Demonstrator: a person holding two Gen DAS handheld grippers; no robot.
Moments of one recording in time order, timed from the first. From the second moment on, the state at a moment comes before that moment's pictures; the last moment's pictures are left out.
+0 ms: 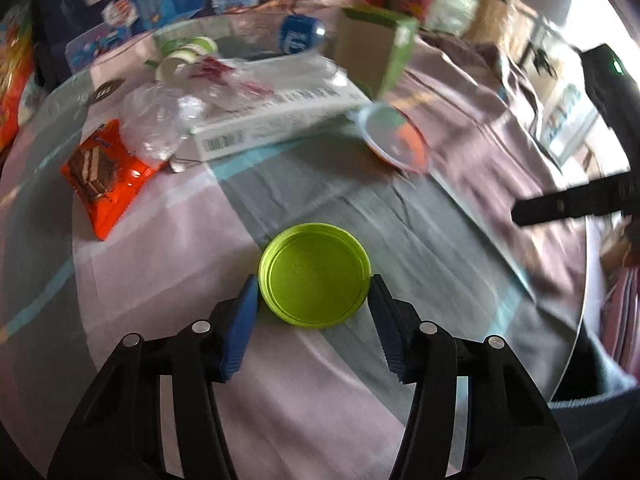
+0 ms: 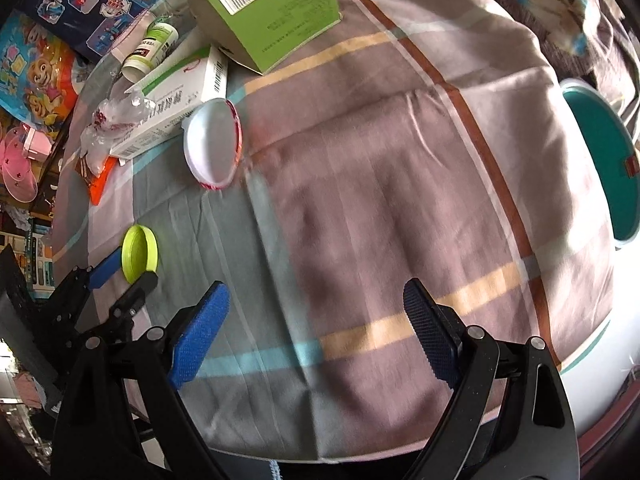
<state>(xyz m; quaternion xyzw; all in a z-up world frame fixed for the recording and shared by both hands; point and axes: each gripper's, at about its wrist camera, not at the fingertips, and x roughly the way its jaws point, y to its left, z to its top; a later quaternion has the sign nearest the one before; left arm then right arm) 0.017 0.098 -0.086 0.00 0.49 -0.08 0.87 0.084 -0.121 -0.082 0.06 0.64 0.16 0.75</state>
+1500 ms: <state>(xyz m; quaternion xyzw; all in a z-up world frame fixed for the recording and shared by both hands) 0.071 0.097 -0.062 -0.05 0.50 -0.10 0.86 0.135 -0.103 -0.066 0.04 0.59 0.19 0.78</state>
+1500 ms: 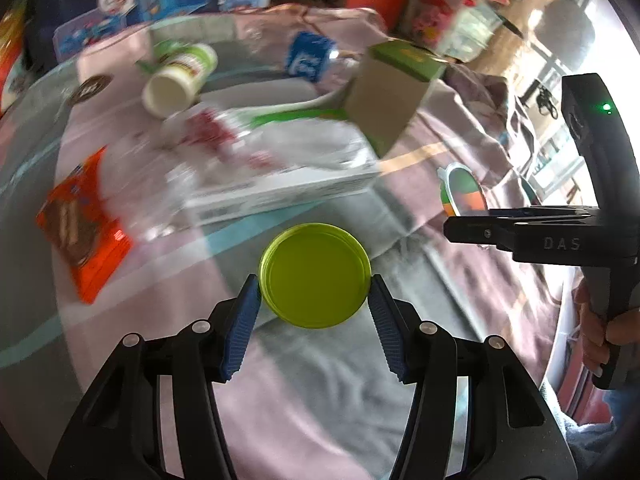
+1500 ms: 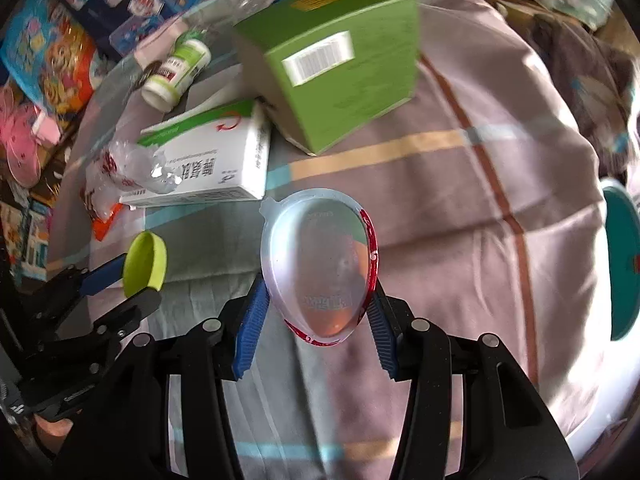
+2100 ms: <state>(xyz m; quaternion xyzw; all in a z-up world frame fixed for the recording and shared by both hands) 0.109 -0.034 -0.034 0.01 0.48 -0.18 0.86 0.127 -0.260 -0.048 0.12 0.55 0.11 0.82</state>
